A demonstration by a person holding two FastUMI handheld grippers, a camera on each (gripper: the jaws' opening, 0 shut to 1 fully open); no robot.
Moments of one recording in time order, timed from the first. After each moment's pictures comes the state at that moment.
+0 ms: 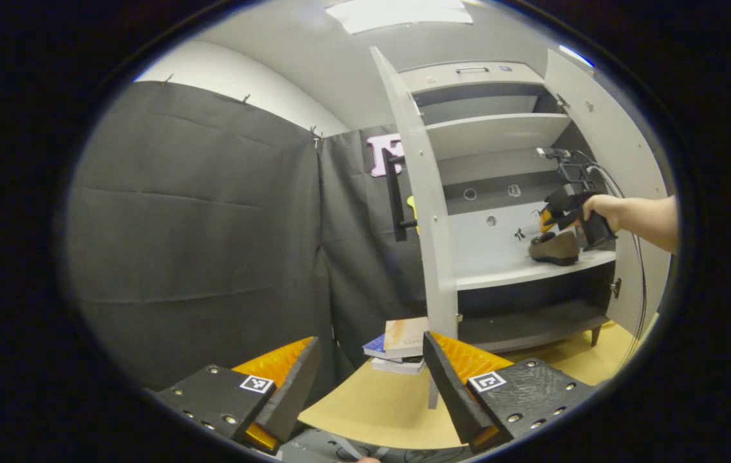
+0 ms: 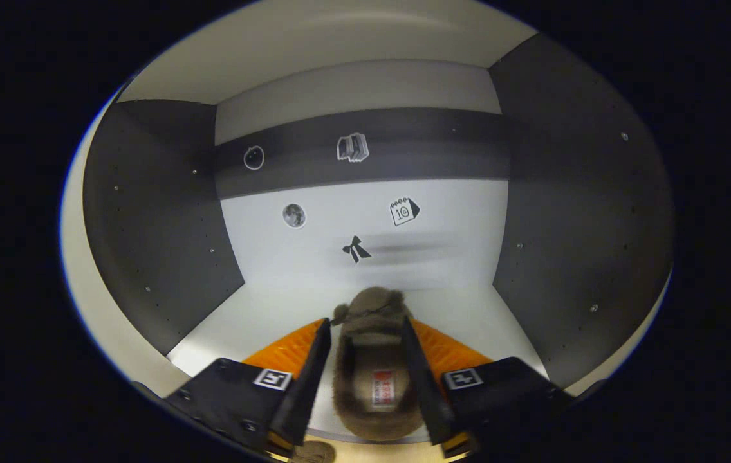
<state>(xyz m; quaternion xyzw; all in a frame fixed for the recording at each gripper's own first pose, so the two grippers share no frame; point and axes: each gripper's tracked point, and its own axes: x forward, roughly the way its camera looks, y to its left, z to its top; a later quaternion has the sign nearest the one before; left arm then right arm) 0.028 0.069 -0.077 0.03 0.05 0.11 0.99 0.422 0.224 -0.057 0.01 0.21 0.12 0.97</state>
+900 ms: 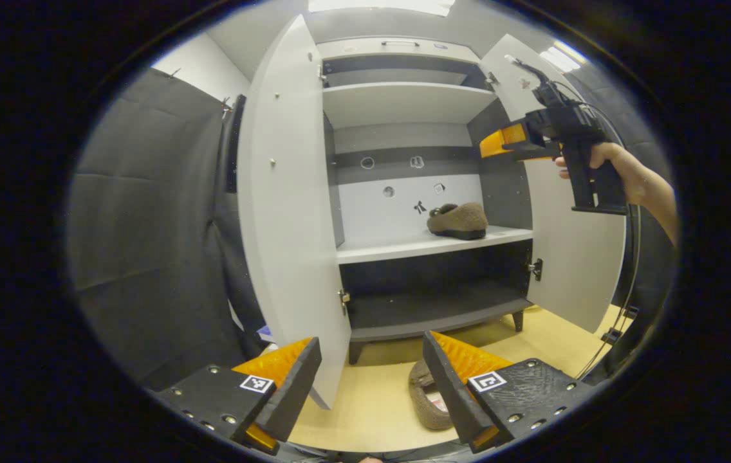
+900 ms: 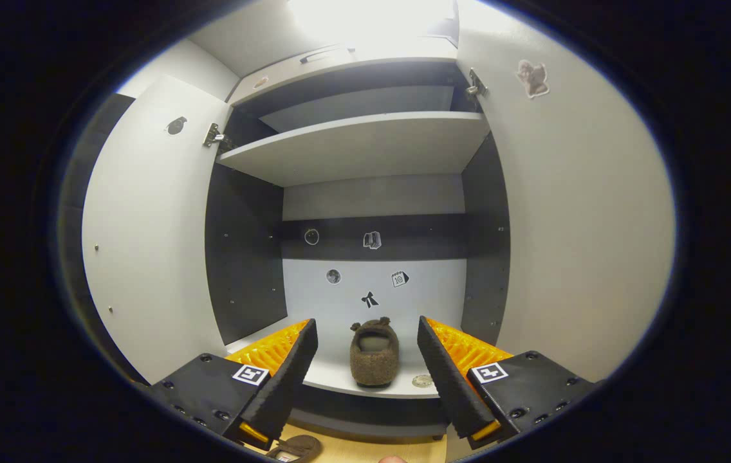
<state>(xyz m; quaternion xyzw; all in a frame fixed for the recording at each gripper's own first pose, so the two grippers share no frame) 0.093 -0.071 -0.154 0.02 0.11 -0.12 0.99 0.248 0.164 0.029 0.00 0.03 0.16 0.99</state>
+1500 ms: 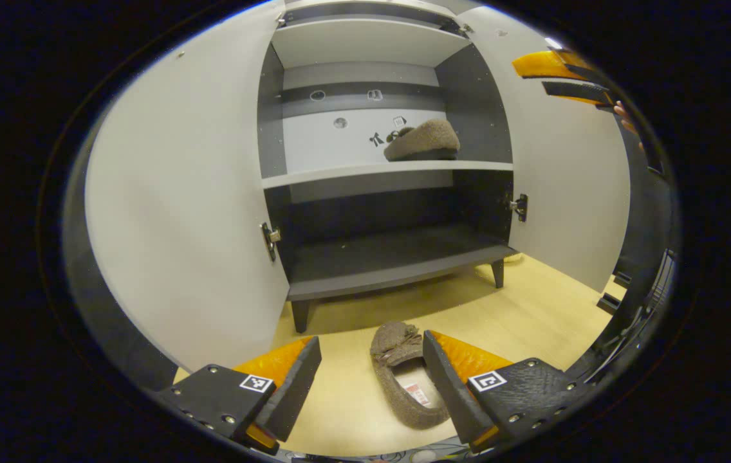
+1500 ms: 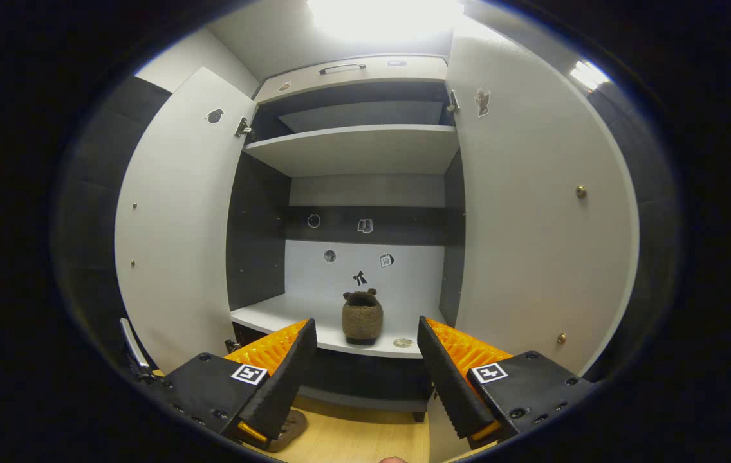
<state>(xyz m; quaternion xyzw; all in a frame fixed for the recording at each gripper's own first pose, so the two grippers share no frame) 0.139 -0.140 -0.286 0.03 0.22 -0.20 0.95 0.166 0.125 -0.009 -0.03 0.03 0.13 0.99</state>
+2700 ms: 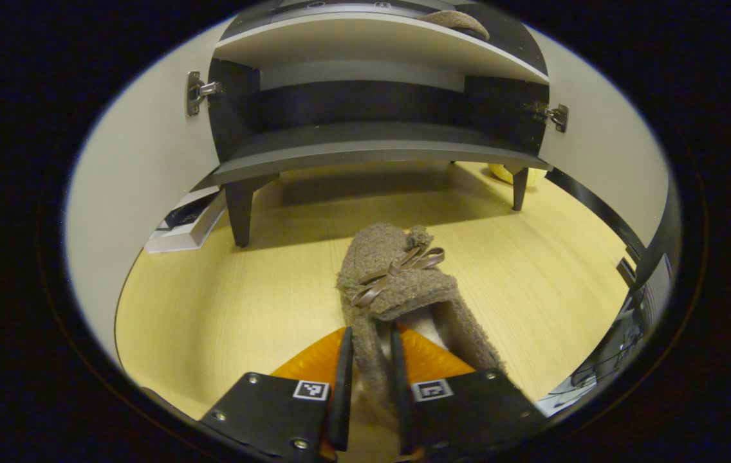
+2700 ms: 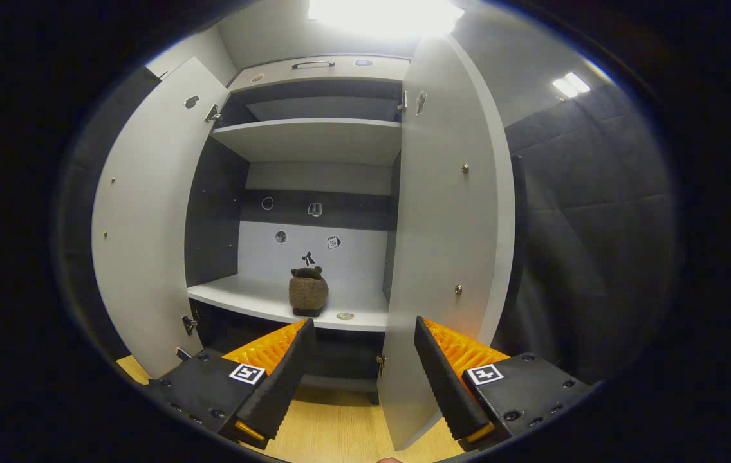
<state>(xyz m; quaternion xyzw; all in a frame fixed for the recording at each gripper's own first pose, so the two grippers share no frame) 0.158 -0.168 -0.444 0.03 0.39 -0.21 0.90 0.131 0.074 -0.032 -0.04 0.06 0.03 1.00</state>
